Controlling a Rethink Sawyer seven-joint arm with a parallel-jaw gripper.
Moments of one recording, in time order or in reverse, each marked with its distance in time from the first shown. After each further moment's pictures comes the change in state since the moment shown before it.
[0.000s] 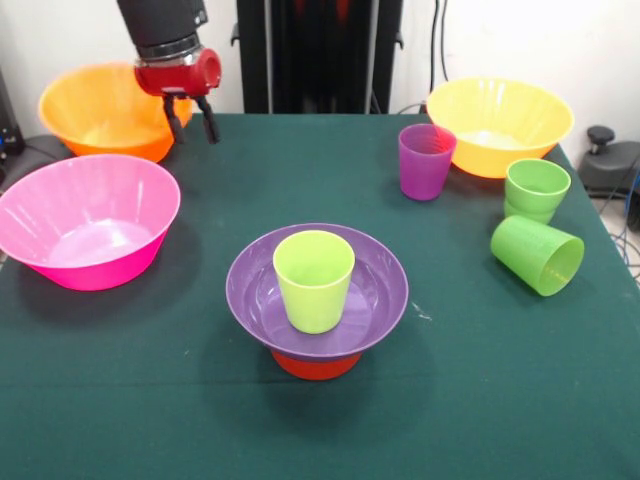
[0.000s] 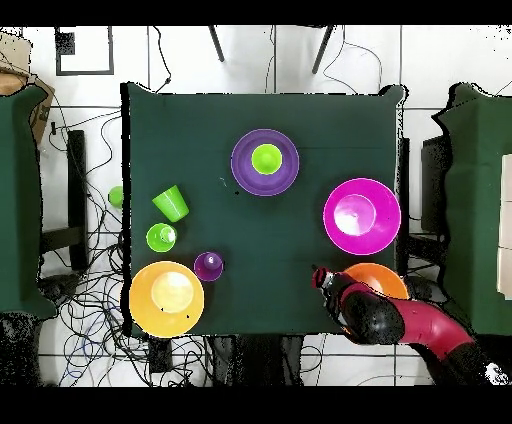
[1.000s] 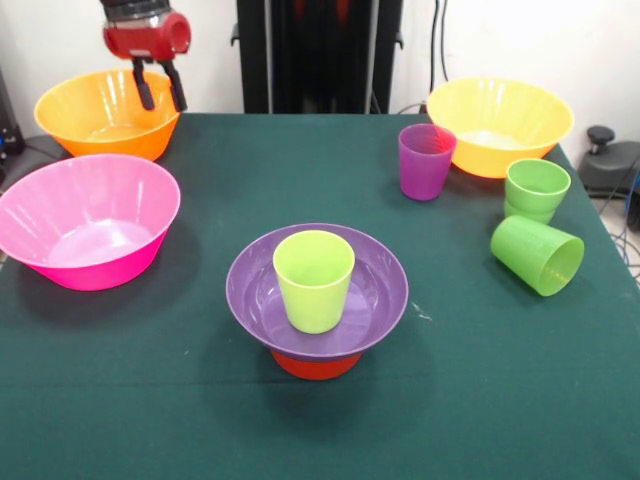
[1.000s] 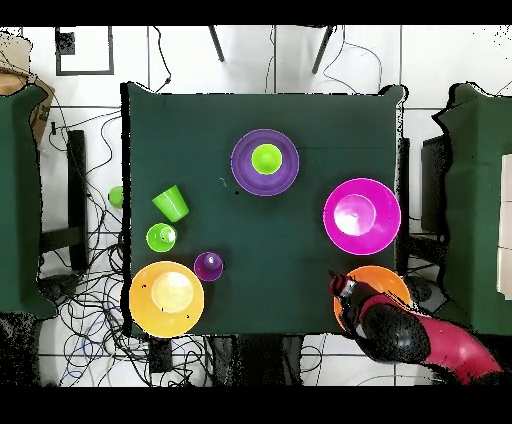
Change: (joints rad) arm -0.093 -0.150 0.051 0.080 0.076 0.026 0.000
